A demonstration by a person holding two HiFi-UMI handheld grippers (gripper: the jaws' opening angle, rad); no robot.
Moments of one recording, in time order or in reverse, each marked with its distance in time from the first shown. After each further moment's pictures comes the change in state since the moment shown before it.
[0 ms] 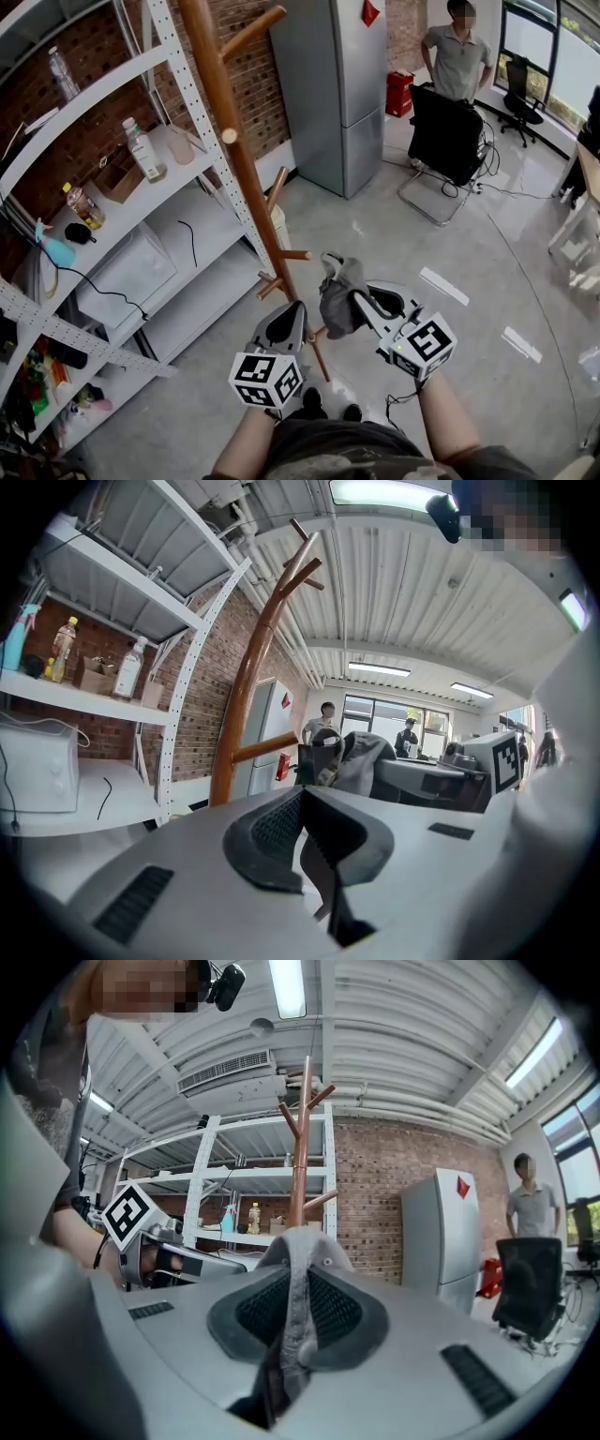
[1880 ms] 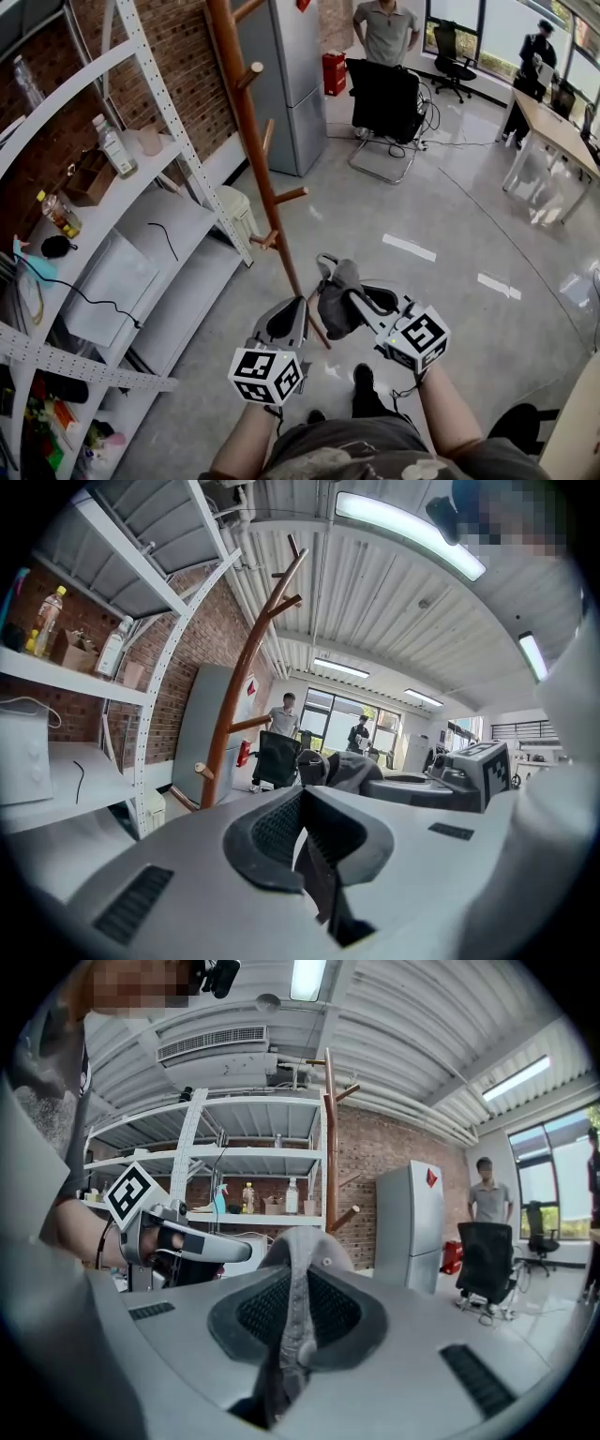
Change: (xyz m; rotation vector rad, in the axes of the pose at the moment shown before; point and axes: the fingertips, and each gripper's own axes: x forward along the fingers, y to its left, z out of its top) left arm -0.122 -0.003 -0.032 -0.019 0.084 -0.283; right arm -0.043 0.146 -0.039 0.038 0.119 -0.233
